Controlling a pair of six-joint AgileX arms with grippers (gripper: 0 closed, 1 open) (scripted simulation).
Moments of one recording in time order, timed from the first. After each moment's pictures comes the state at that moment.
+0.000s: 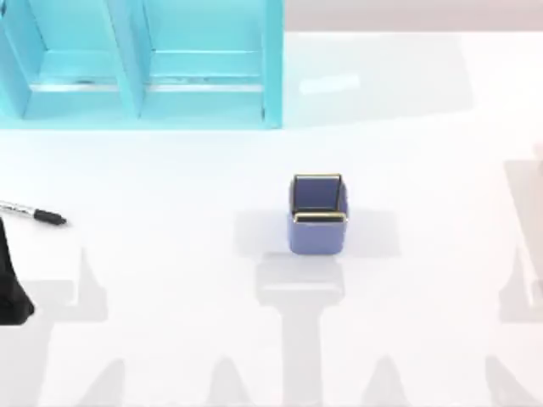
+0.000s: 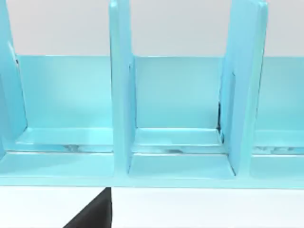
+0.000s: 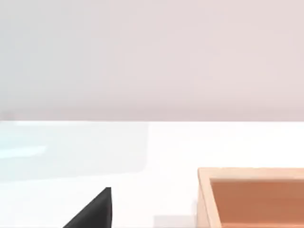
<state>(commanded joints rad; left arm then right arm) 0.00 0.00 0.00 0.00 0.00 0.00 0.00 0.00 0.00 0.00 0.00 0.00</state>
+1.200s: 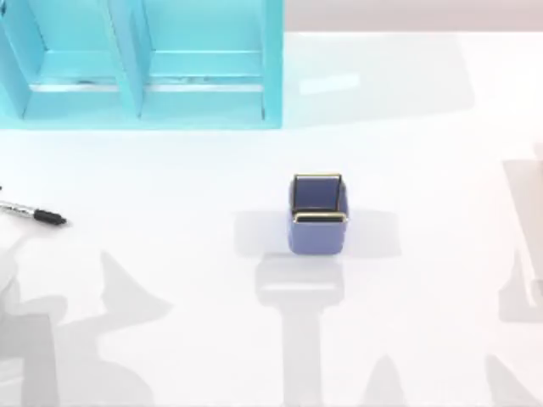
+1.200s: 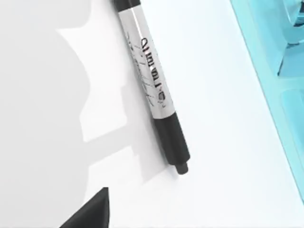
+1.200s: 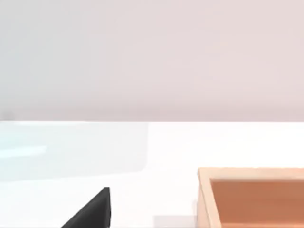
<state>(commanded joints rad) 0.35 1.34 0.36 0.33 0.48 -0.87 0.00 0.00 0.00 0.00 0.00 0.00</state>
